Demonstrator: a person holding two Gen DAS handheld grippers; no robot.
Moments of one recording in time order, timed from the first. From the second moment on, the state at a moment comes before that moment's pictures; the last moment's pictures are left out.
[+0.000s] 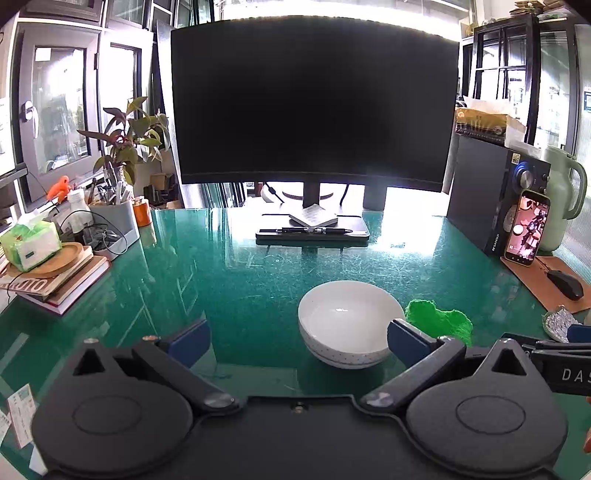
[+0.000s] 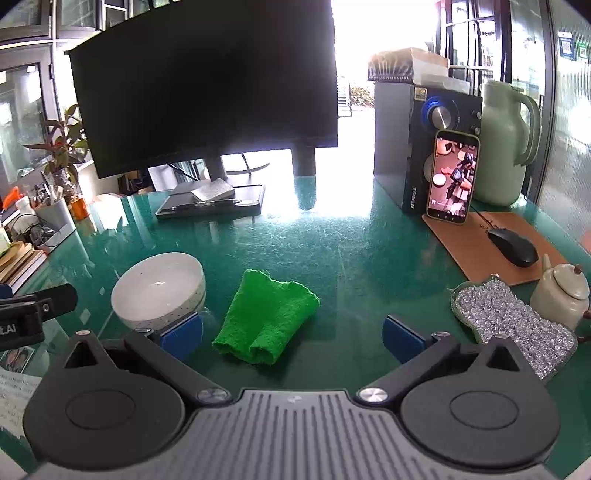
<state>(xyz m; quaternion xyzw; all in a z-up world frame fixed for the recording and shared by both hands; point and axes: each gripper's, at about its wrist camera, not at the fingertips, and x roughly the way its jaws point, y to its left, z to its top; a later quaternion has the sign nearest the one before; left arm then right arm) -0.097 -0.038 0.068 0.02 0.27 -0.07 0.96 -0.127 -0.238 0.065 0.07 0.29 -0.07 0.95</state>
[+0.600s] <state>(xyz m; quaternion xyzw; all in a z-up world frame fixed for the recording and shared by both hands) -0.082 -0.002 0.053 -0.04 0.27 -0.06 0.96 -0.100 -0.248 0.041 0.12 0.32 -0.08 0.94</state>
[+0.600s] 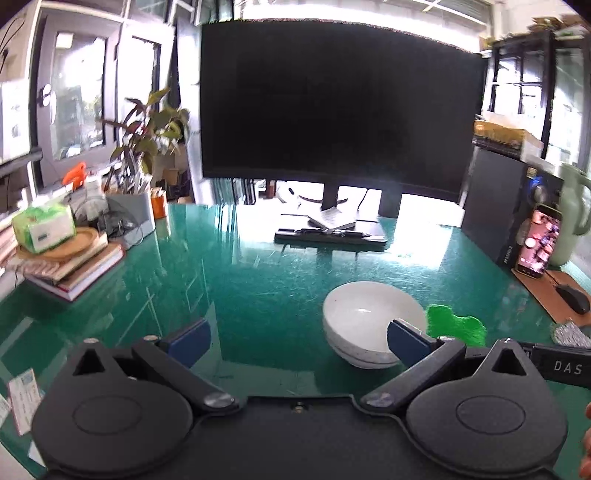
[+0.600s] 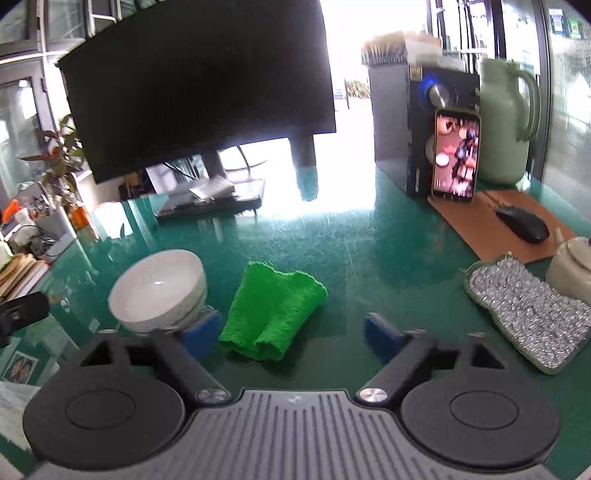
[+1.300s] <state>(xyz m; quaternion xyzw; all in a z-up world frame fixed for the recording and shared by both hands) 0.021 0.042 -0.014 -0.22 0.38 -0.22 0.87 -0.044 -0.253 0.017 0.13 0.35 -0.11 0.92</state>
